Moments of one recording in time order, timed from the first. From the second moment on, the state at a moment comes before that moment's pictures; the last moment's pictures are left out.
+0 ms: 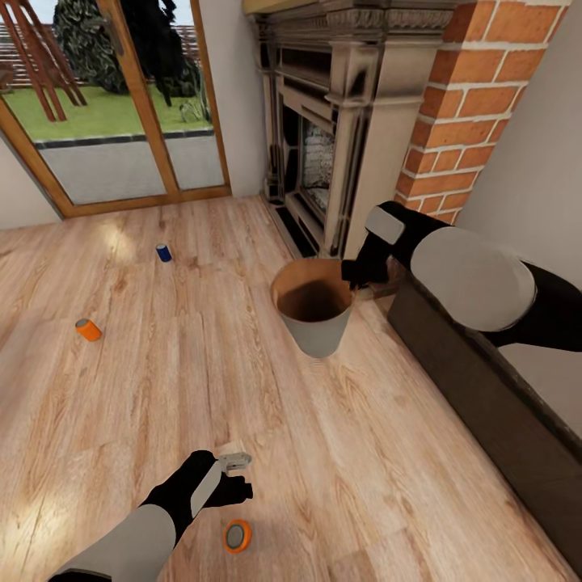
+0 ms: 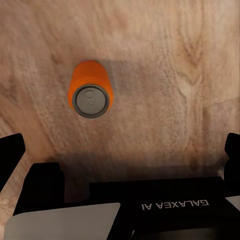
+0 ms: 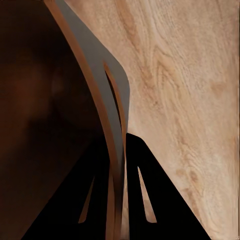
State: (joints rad) left arm -0.68 -0.10 -0.09 -0.41 0.24 0.71 0.08; right arm -1.82 0.11 -0.38 0.05 0.01 1.05 -0.33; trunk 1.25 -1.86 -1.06
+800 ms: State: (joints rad) left arm -0.68 -0.10 -0.09 -0.41 0.24 0.71 0.08; right arm -1.87 0.12 -0.39 0.04 0.01 1.05 -0.33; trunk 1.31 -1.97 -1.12
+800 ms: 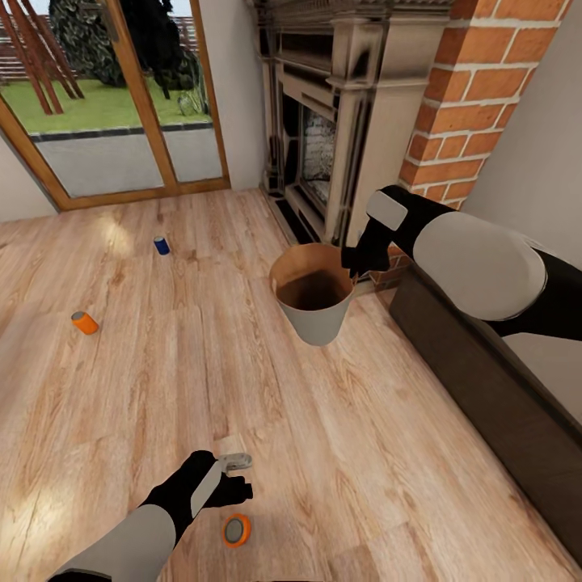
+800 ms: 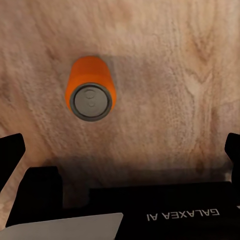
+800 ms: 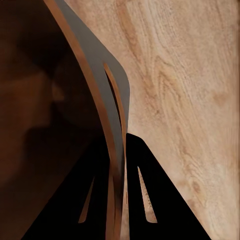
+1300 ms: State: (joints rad) left arm -0.68 -0.10 -0.09 -0.41 0.25 0.71 0.08; right arm -1.87 0.12 -0.39 0.04 0.01 1.05 -0.33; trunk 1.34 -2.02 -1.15
